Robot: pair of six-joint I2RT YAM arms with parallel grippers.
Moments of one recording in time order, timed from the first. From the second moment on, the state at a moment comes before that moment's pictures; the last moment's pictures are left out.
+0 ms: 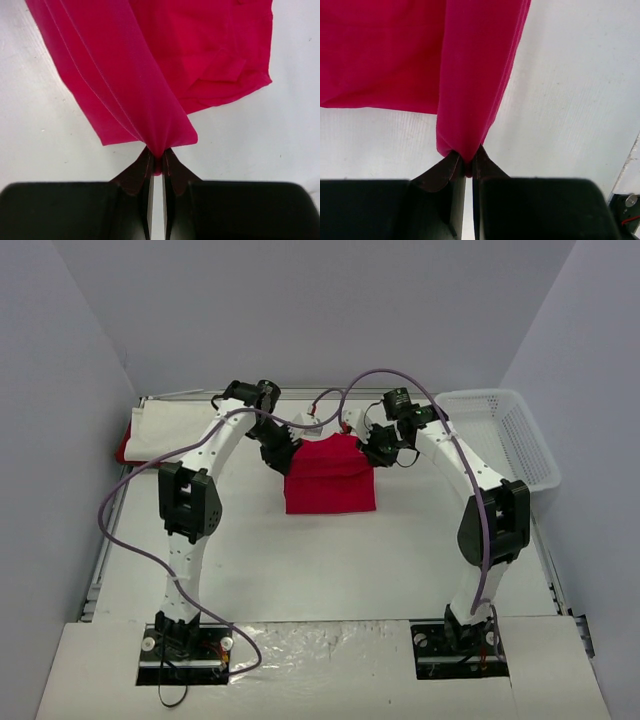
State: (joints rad) left arm -0.38 2.19 2.18 -1.39 0.60 0.87; right arm 0.34 1.81 1.58 -0.85 -0.36 -0.84
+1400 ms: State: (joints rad) left arm 0.16 1.88 1.68 -1.37 0.88 0.56; right arm 0.77 1.78 1.51 -0.59 0.06 -0.62
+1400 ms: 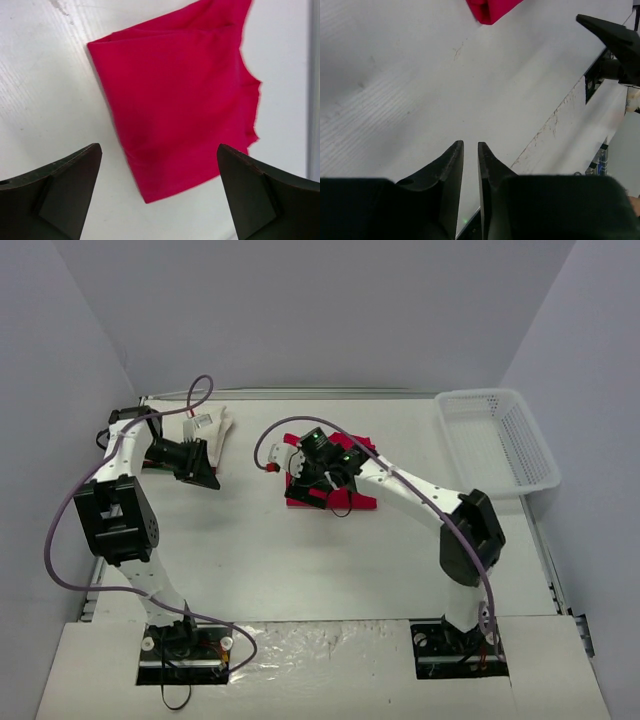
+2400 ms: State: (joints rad) left arm 0.18 1.88 1.54 -1.19 0.85 0.38; right arm 0.87 2.30 1.83 -0.62 0.14 -0.54
